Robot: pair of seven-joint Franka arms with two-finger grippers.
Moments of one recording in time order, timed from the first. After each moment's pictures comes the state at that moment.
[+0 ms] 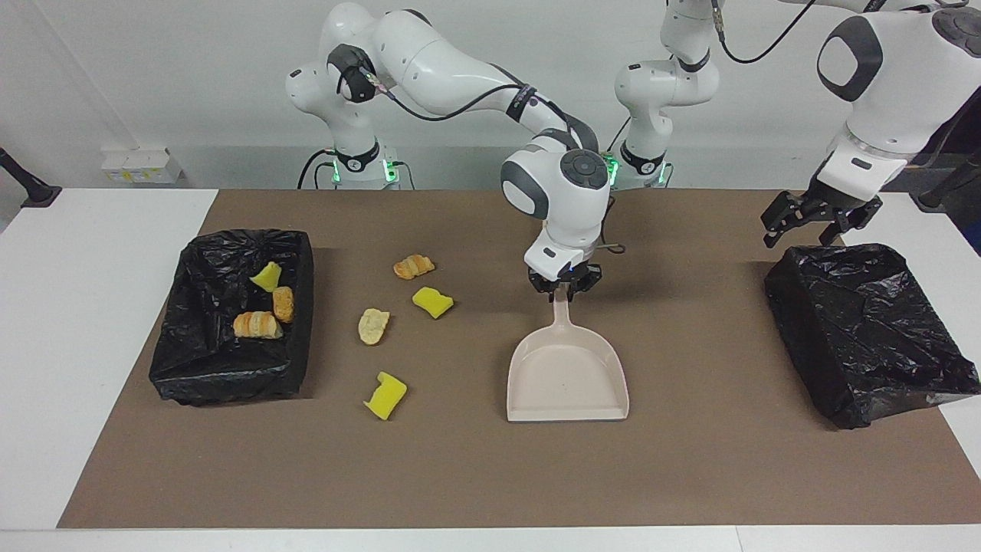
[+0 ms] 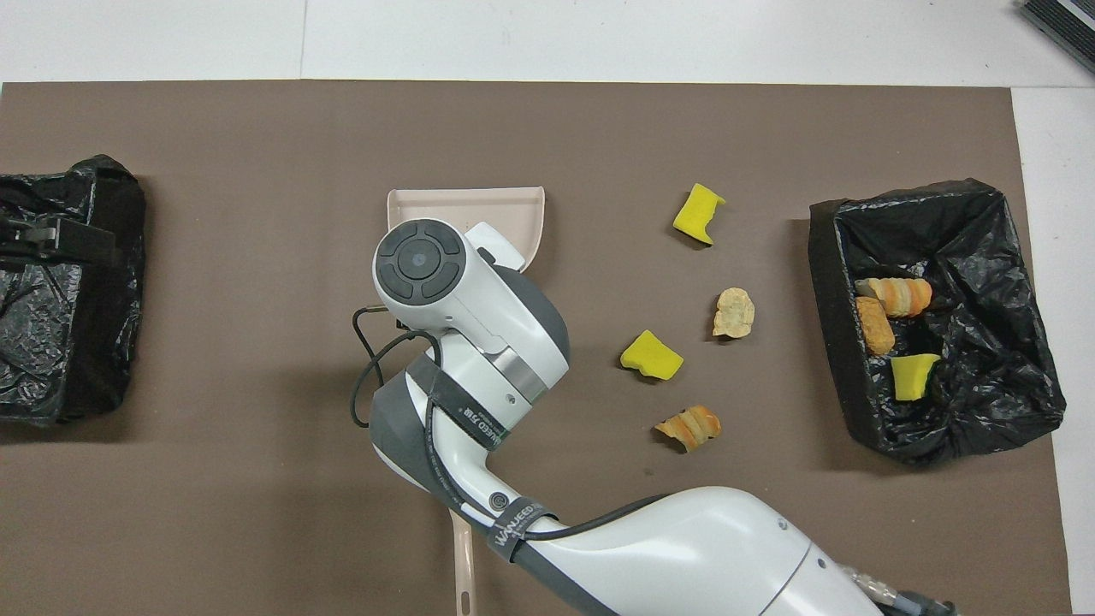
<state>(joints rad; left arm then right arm) 0.01 0.04 0.00 -1.61 0.00 1.69 0.06 0.60 0.71 0.17 -1.18 -0.09 1.89 0.75</state>
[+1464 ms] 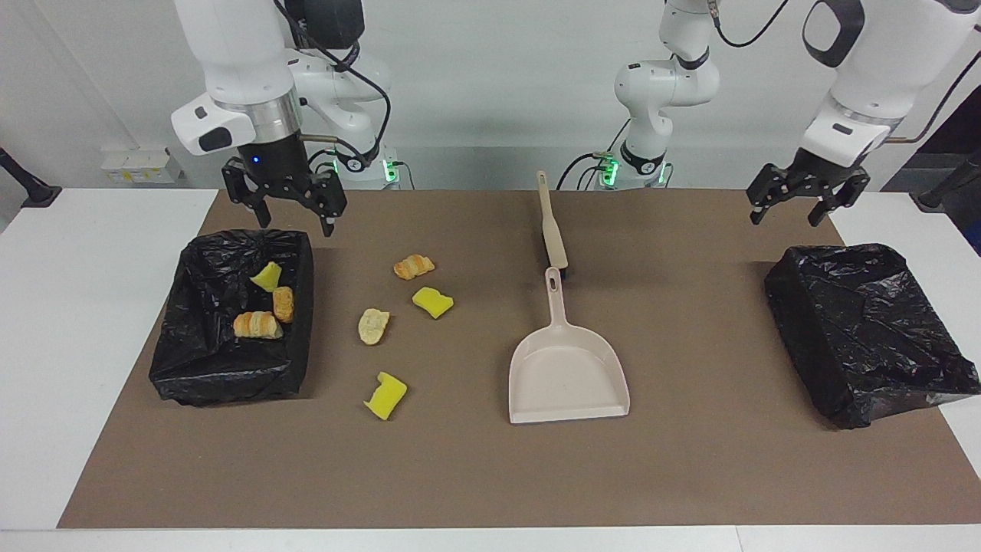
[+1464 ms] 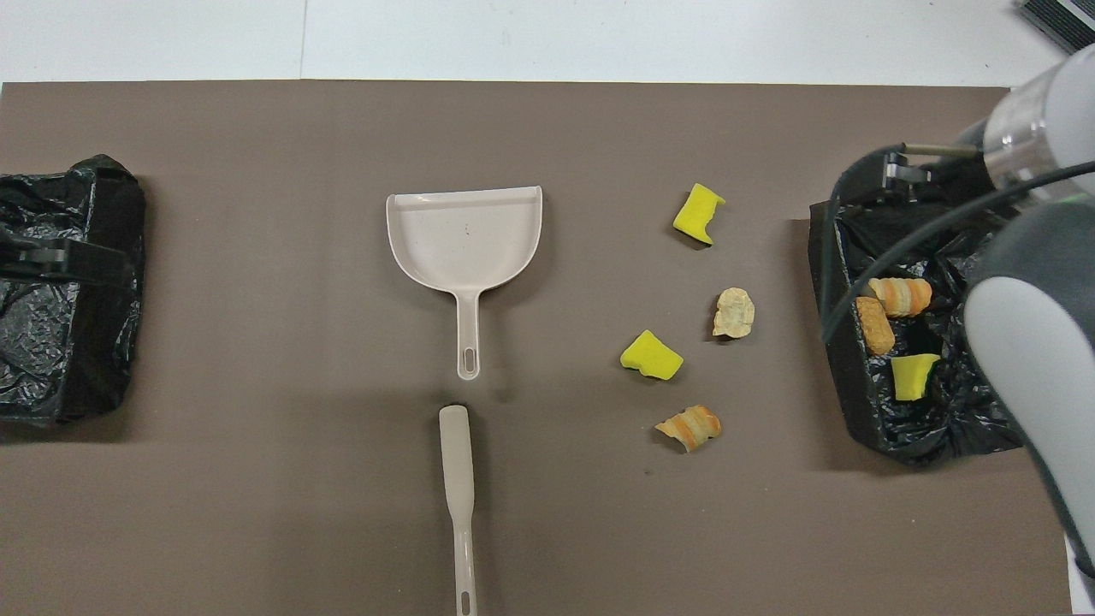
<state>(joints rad) -0.07 -0.02 -0.02 -1.66 0.00 1.69 0.06 0.04 0.14 0.12 -1.31 -0.09 1.51 0.28</state>
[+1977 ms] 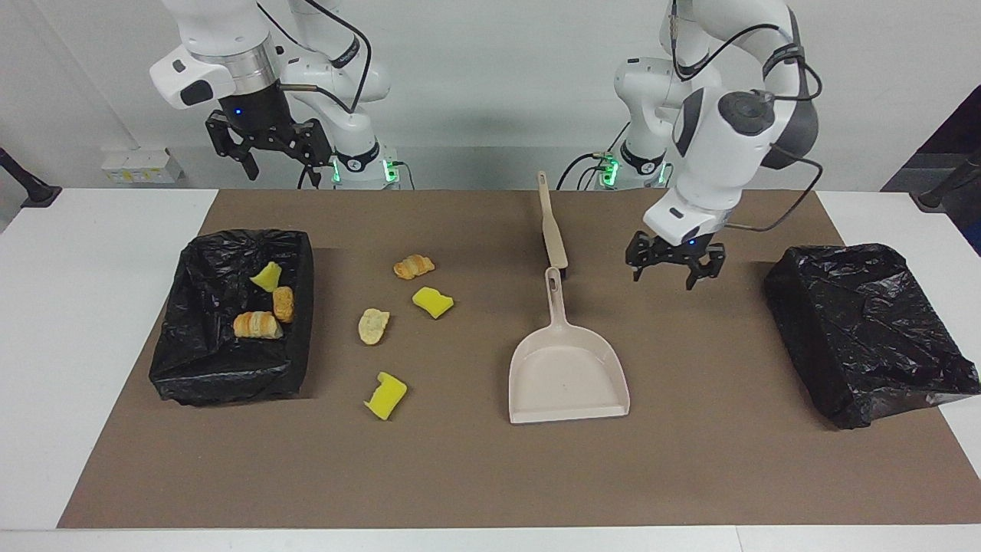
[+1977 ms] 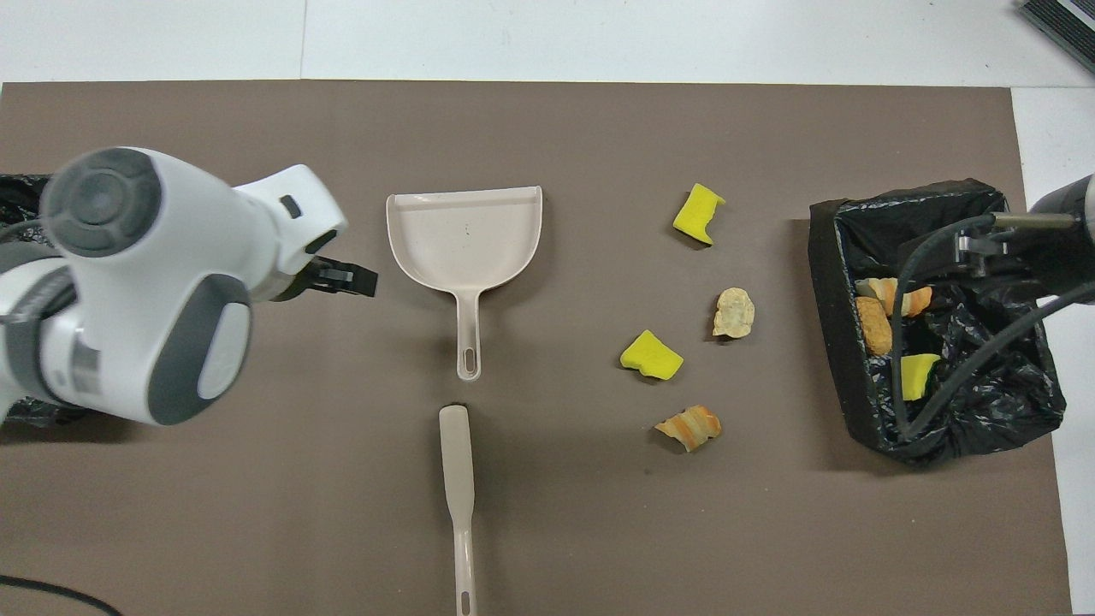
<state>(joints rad) -0.33 0.12 -0.03 -1.86 0.00 2.08 -0.14 0.01 0.05 0.12 -1.37 -0.04 1.38 0.24</state>
